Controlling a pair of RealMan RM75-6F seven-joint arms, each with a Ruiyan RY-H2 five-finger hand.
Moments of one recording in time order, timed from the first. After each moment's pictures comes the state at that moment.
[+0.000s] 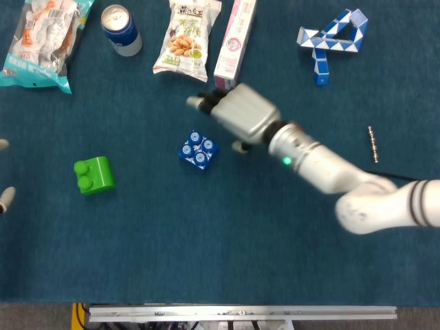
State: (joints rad) left arm -0.08 -0.99 -0.03 -1.82 1.50 1.42 0.12; right arm 1.19 -1.57 0.14 -1.51 -0.83 0.72 -0.57
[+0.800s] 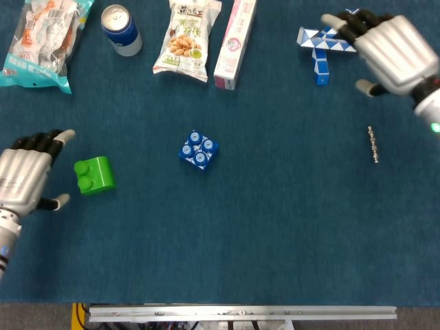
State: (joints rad) left arm -0.28 -1.09 -0.04 -1.86 1.28 1.10 0.39; right arm 0.91 -1.04 0.08 -1.73 -1.09 0.91 -0.35
